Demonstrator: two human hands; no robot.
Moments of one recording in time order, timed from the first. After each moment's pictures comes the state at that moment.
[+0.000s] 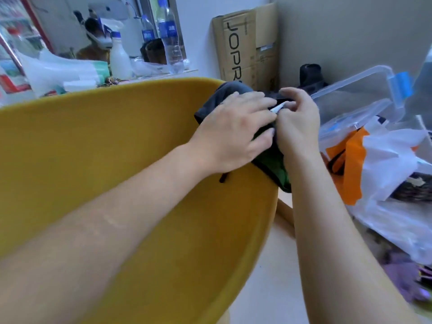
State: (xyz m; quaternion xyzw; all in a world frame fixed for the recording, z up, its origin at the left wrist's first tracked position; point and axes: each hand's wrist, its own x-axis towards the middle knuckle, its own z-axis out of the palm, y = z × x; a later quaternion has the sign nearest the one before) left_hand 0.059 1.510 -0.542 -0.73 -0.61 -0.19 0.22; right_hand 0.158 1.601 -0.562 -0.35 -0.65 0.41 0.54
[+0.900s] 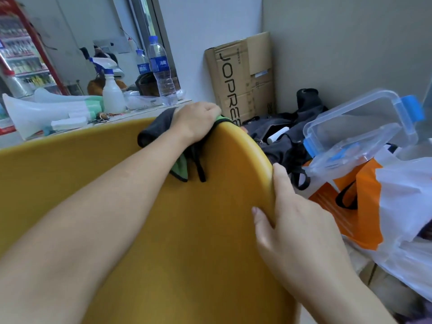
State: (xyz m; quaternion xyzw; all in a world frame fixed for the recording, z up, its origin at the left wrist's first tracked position) left_hand -0.061 1.632 -0.497 -0.54 -0.80 -0.24 0.13; right_hand 0.192 1.555 -0.575 -0.38 -0.86 0.13 0.31
